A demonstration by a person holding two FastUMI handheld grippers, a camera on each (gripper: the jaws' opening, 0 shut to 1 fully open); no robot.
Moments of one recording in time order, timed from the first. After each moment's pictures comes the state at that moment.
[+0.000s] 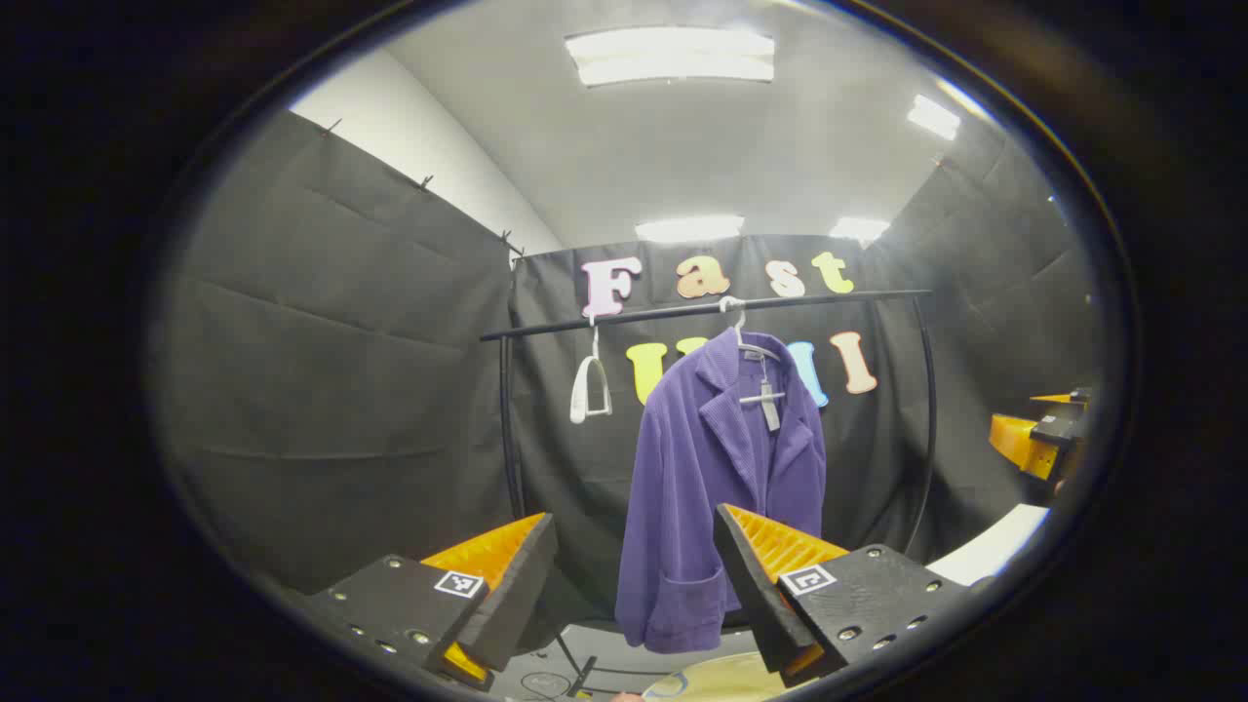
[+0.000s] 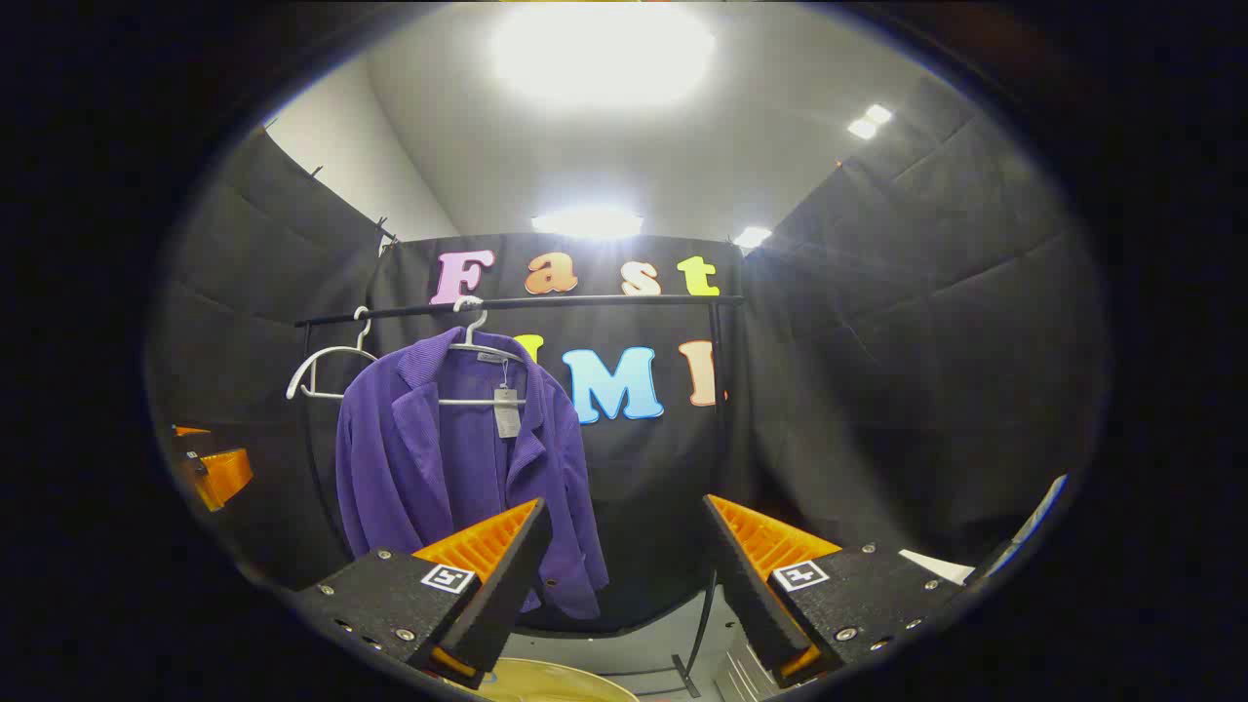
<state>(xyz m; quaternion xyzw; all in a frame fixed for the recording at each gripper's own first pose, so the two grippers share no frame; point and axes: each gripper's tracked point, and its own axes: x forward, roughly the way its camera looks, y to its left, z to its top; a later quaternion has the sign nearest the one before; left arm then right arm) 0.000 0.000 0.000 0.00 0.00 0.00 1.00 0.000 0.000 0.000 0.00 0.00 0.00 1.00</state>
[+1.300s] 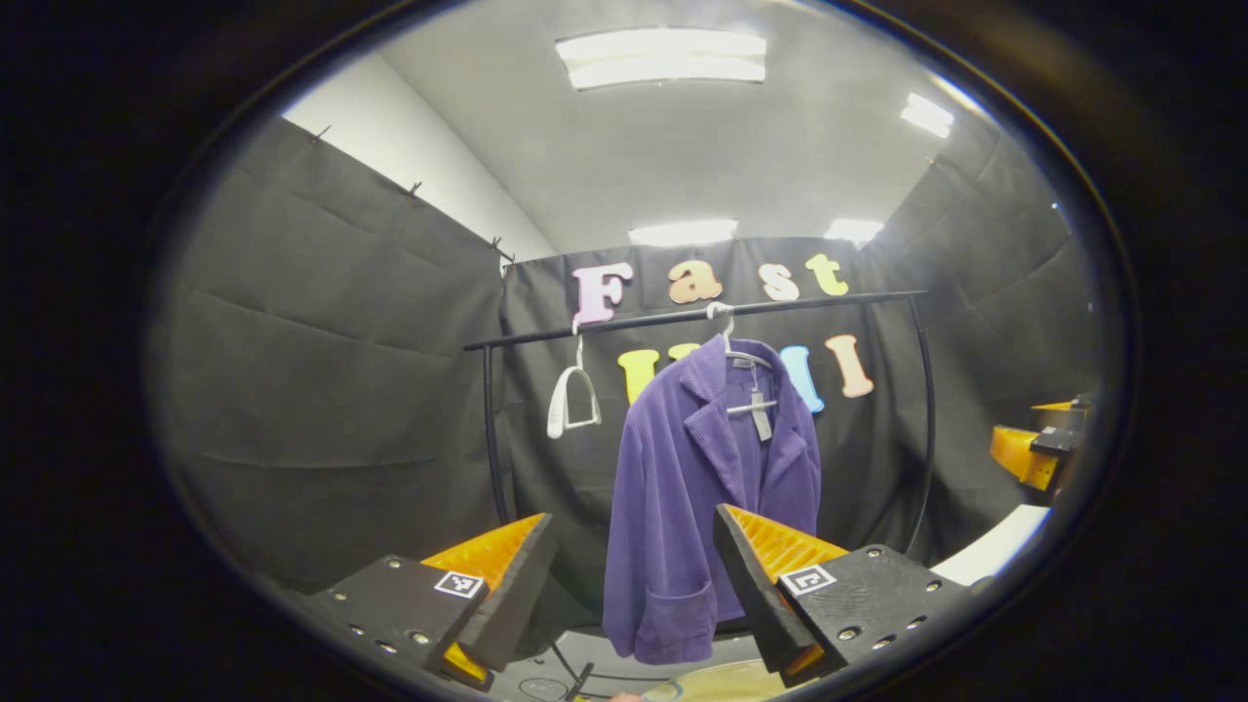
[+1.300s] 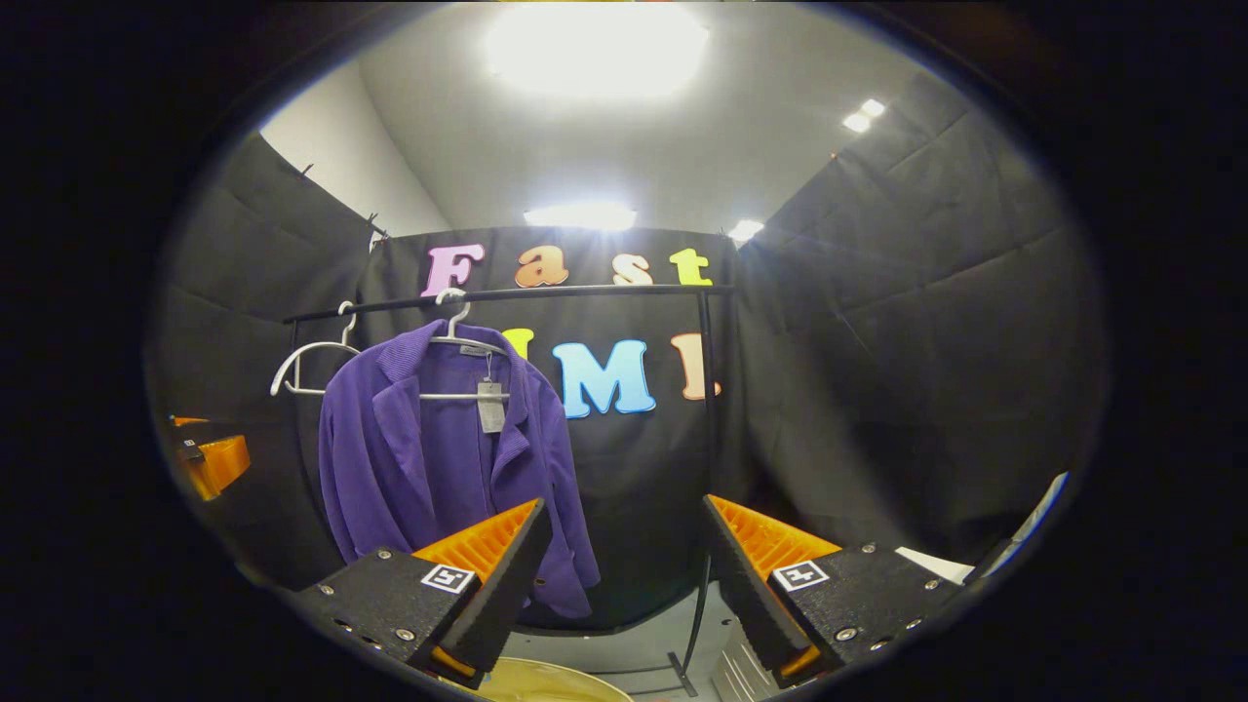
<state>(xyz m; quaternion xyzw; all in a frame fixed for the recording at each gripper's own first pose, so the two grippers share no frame) 0.024 -0.022 0.011 0.01 -0.01 0.00 1.00 0.002 -0.001 -0.001 0.01 0.01 -0.01 1.00</state>
